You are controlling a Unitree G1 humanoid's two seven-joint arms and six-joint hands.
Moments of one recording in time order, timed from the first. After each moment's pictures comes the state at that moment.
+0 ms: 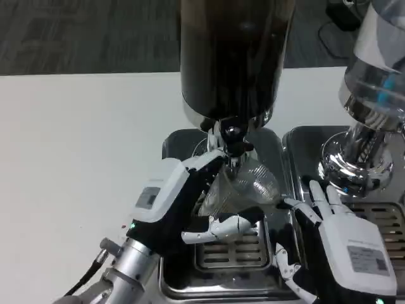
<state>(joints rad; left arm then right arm) -0.44 0.27 -0.51 1.14 0.75 -1.00 0.80 0.41 -0.22 0.38 -0.24 -1.05 0.15 -0.33</state>
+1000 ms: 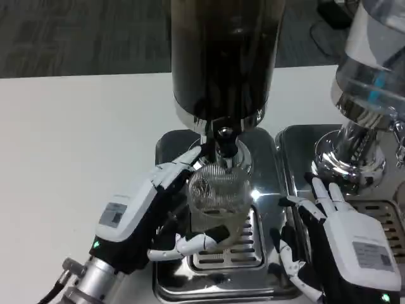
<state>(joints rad) -0.32 0.41 -0.50 0.99 0.79 -0.92 0.86 0.39 -0.25 0.36 -0.24 -0.99 0.12 -0.32</state>
